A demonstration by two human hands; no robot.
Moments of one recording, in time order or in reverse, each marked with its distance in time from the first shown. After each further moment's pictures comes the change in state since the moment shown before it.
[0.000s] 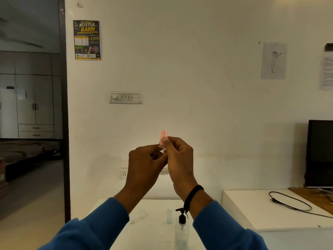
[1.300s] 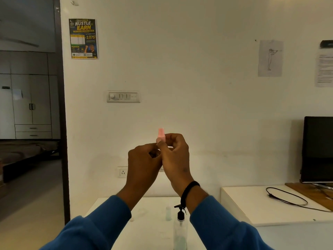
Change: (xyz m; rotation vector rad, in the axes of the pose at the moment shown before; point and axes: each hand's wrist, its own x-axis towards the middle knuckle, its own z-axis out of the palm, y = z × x) left_hand -0.002 -0.002 0.006 0.036 -0.007 -0.058; right_hand 0.001 0.004 -0.002 -0.104 -0.016 -0.084
